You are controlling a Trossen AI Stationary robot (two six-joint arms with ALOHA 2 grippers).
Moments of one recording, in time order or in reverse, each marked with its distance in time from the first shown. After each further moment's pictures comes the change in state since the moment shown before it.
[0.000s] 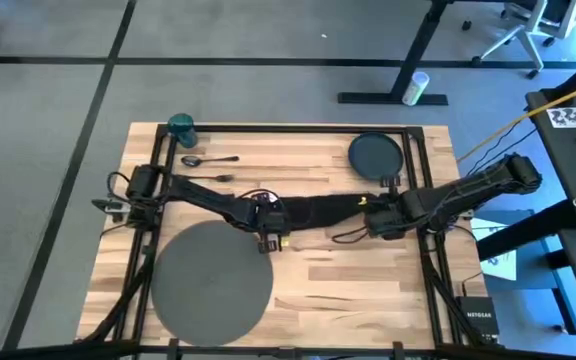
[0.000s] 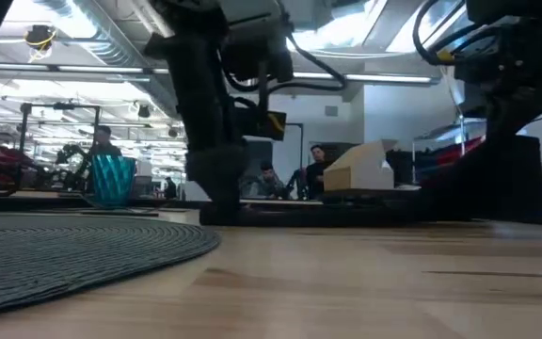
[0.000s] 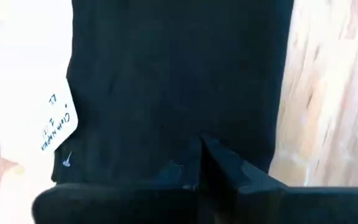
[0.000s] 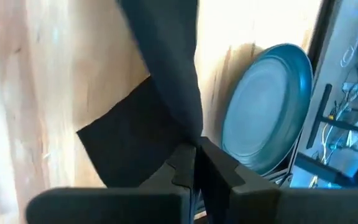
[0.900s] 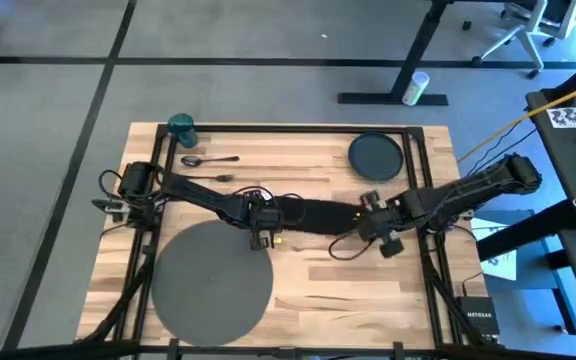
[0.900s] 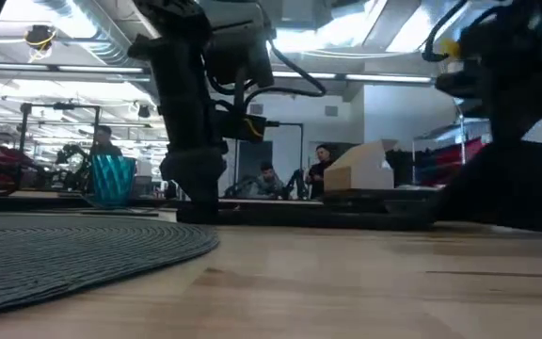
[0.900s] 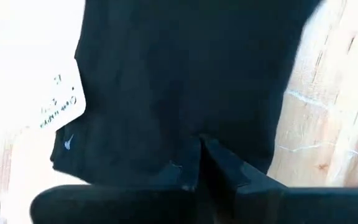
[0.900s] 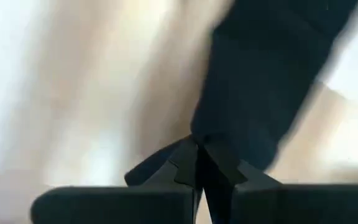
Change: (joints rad) left arm 0.017 -0.026 -0.064 -0.015 0.006 0.008; right arm 0.000 0.000 0.000 0.336 -0.483 -0.308
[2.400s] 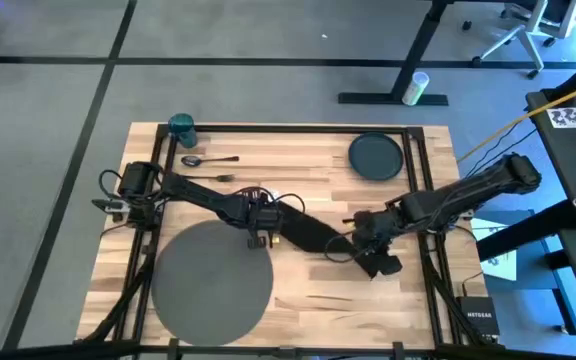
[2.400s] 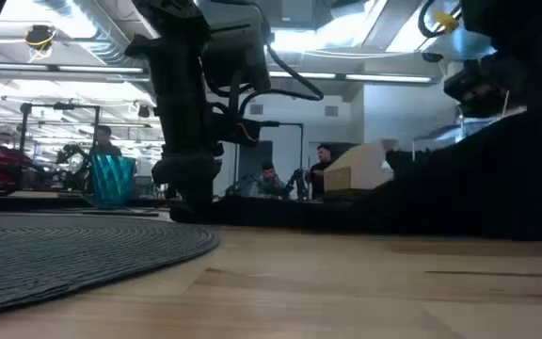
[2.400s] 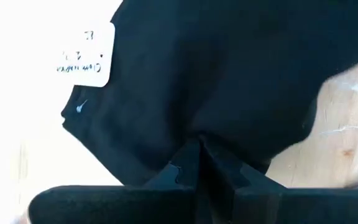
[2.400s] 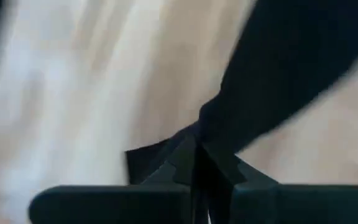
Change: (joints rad) left arm 0.005 0.000 -0.003 -0.030 -0.040 0.029; right arm 0.028 0.000 0.041 0.062 -0.138 0.214
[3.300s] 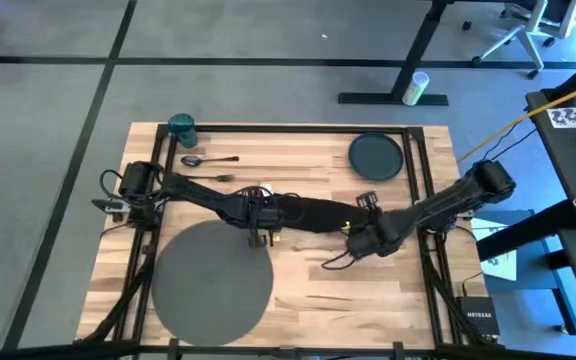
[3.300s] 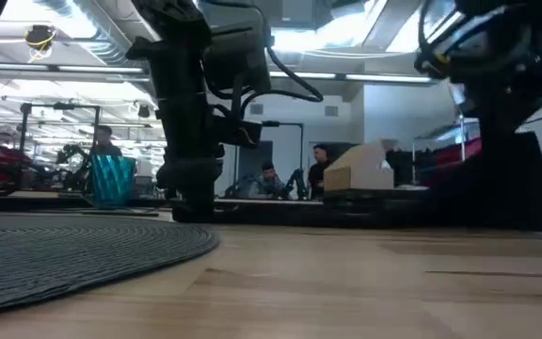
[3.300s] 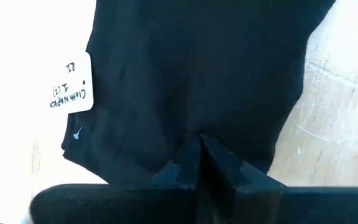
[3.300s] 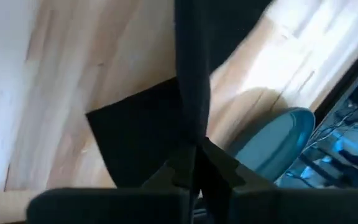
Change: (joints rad) left arm 0.006 0.002 -0.003 0.009 -0.030 -0.002; right arm 0.115 0.338 0.145 -0.422 0.566 -0.030
